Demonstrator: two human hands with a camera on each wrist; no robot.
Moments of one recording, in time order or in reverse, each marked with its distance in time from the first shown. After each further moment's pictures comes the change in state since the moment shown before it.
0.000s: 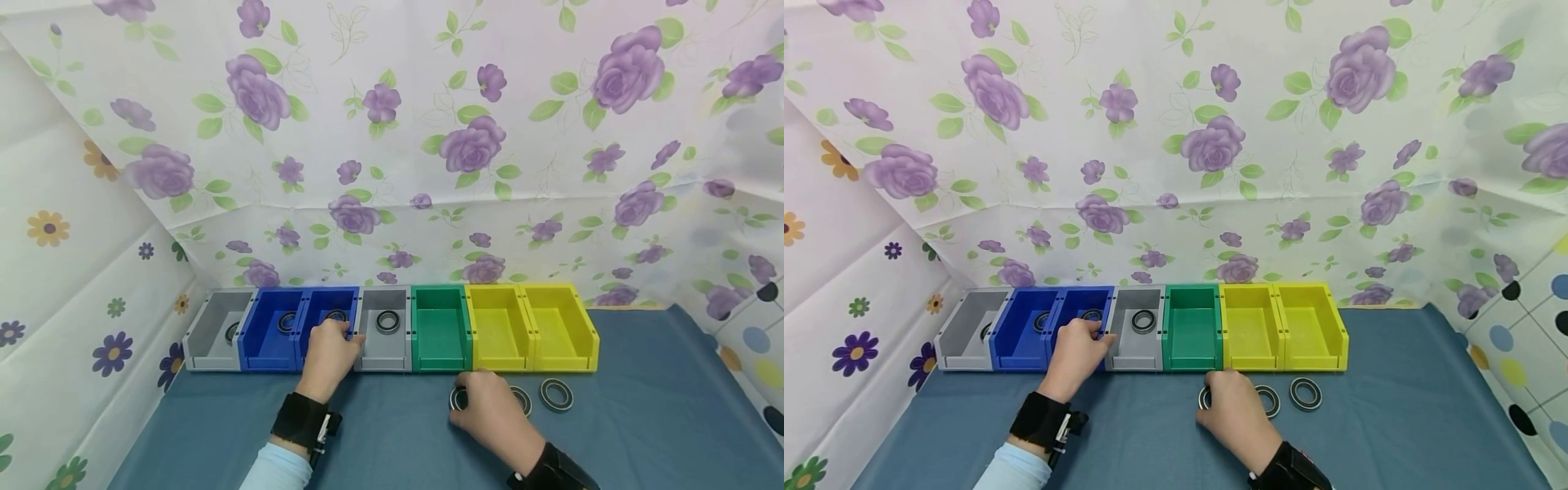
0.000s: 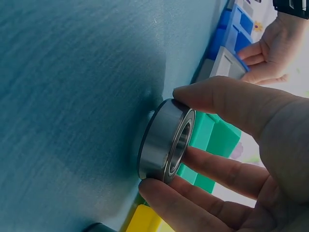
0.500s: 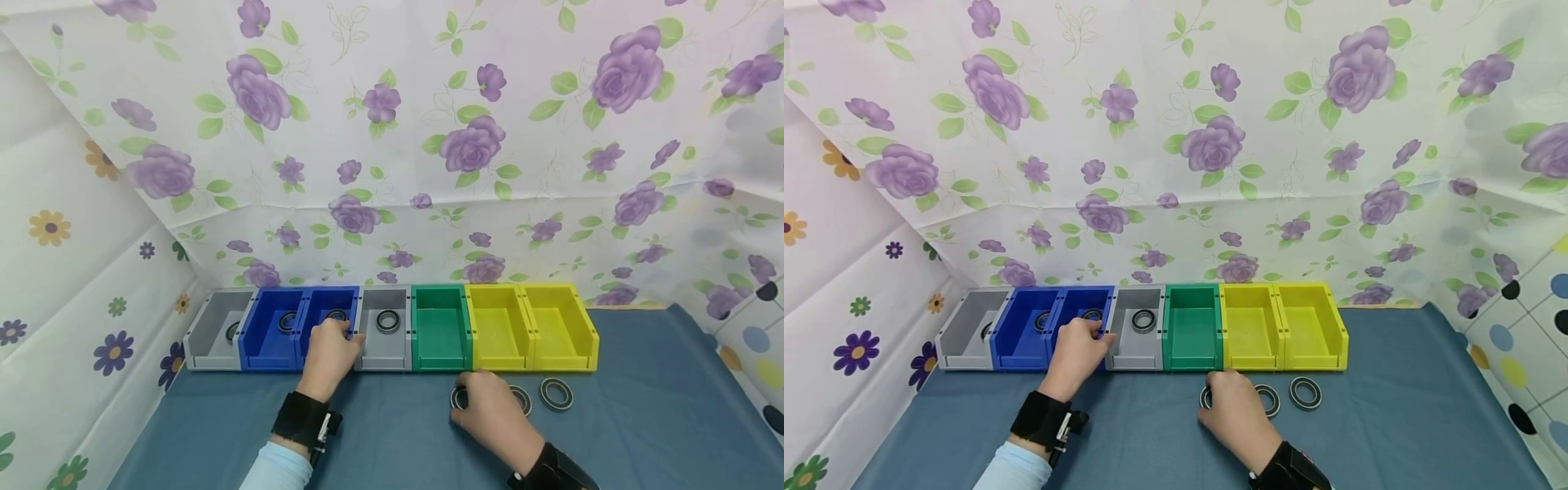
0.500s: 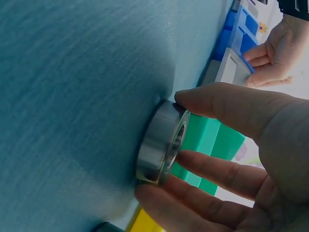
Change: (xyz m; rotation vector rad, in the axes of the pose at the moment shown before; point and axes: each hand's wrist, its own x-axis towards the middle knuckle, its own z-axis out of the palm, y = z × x) left_hand 0.000 -0.001 0.000 -0.007 0.000 0.003; right_hand 0.001 0.003 0.003 -0.012 -0.003 0.007
